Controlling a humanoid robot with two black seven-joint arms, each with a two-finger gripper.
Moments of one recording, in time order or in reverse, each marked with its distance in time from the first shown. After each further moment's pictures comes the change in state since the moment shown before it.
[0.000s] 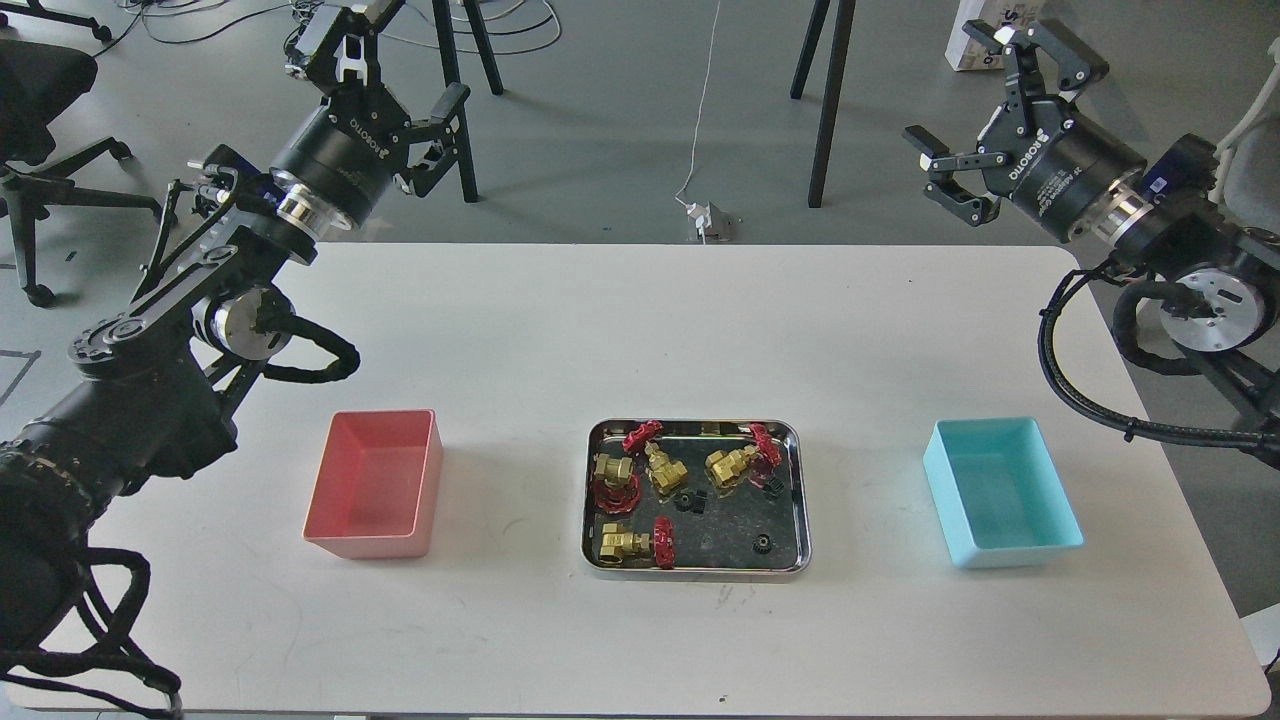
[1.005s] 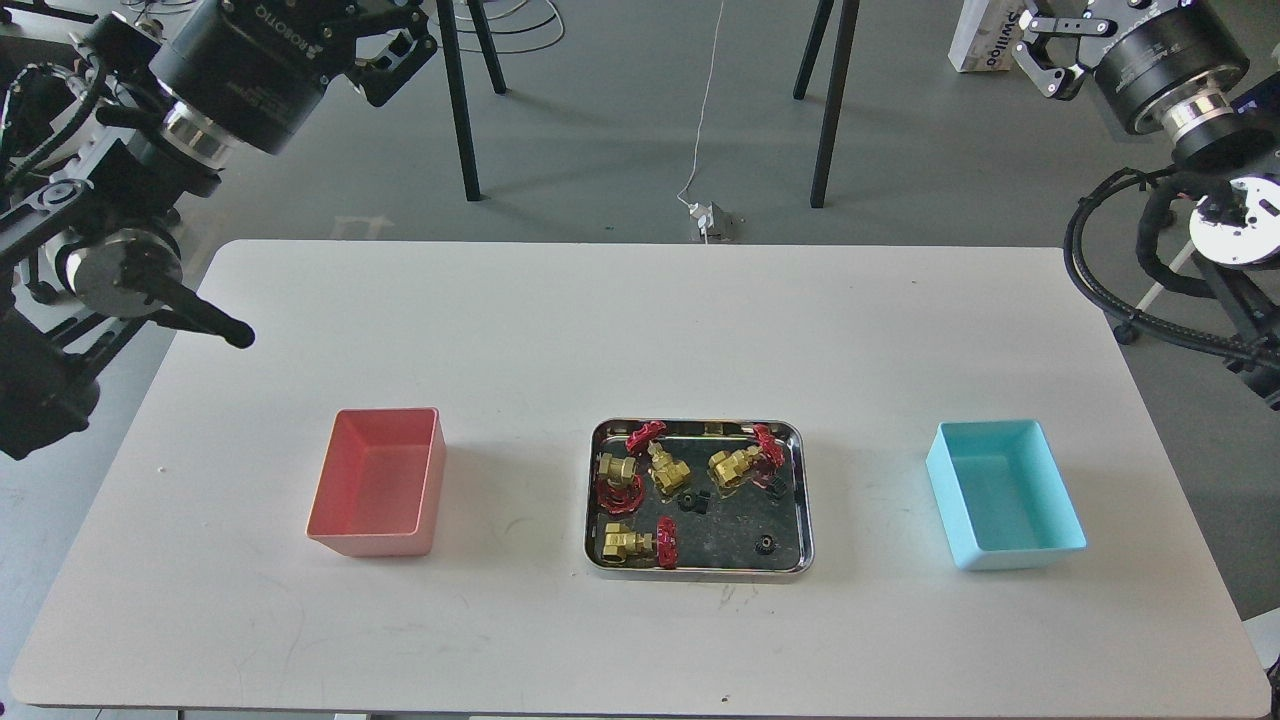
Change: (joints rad) left arm -0.152 0.450 0.190 -0.661 -0.010 0.000 0.000; right arm 0.081 0.063 0.248 -0.124 0.000 -0.162 -0.009
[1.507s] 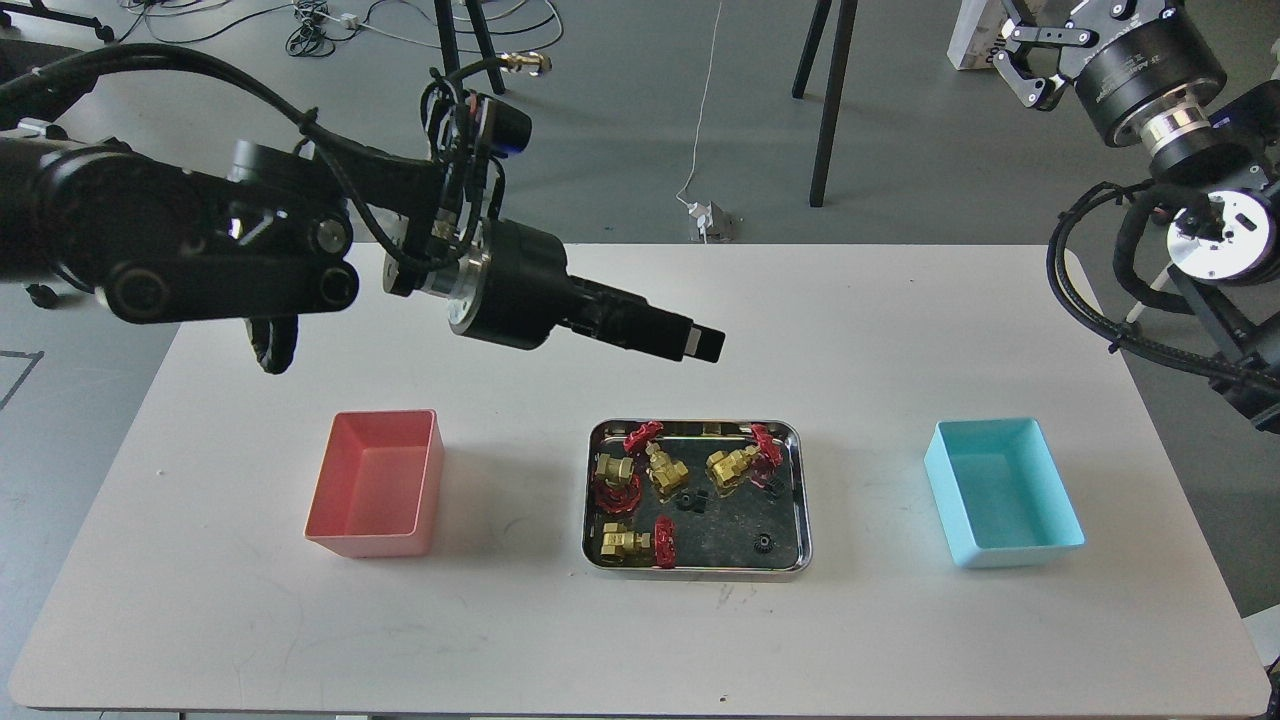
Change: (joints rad) left arm -0.811 -0.495 1.375 -0.083 0.399 0.508 0.000; right arm -0.088 -0.001 0.029 0.098 0.049 -0.019 0.006
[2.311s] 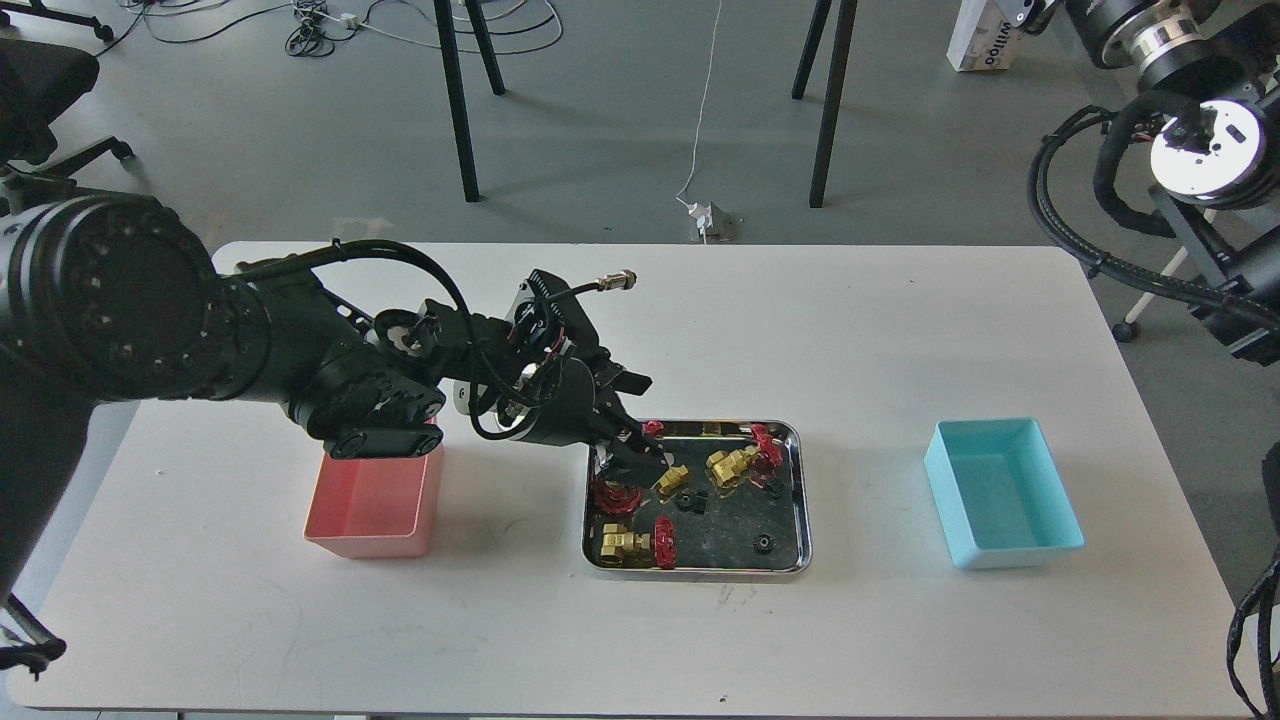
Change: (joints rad) left arm 0.319 -0.239 0.231 0.320 0.127 0.352 0.000; right arm 0.165 0.057 -0.012 -0.039 0.016 -0.105 -0.055
